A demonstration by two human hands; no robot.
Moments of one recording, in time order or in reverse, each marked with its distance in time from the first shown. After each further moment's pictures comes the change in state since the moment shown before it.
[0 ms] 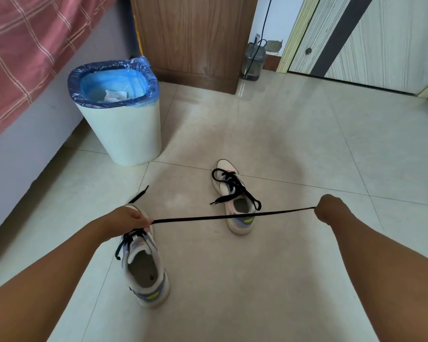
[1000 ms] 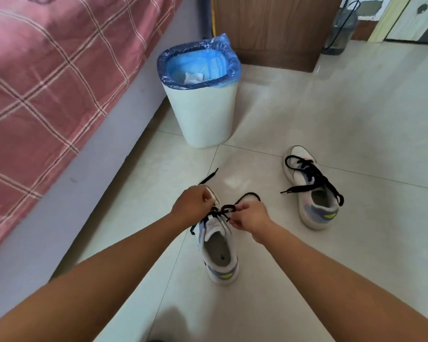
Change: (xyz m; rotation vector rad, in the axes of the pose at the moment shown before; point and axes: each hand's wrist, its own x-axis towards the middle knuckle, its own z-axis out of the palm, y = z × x) left_hand -0.013 -0.022 0.010 0.095 0.394 0.093; right_hand -0.207 -0.228 0.126 1.047 -0.807 -0.150
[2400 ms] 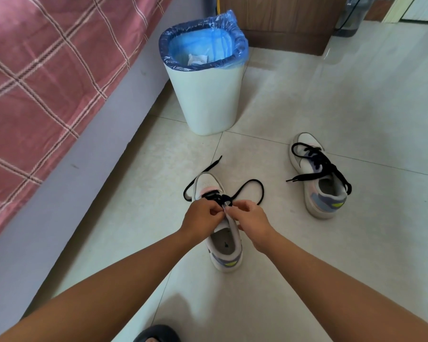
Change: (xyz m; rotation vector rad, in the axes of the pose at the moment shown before) left_hand -0.036 -0.012 0.039 -0.133 -0.008 -0.023; right_hand -0.016 0.036 0.006 -0.067 -0.048 -0.137
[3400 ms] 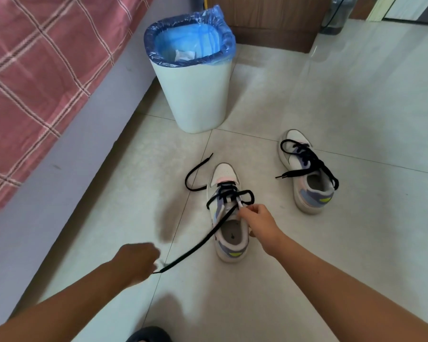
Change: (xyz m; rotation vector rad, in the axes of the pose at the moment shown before) left_hand -0.062 -0.078 -0.052 0.983 -0.502 0.066; right_hand -0.003 0.011 -0.033 -0.087 0.111 0.098
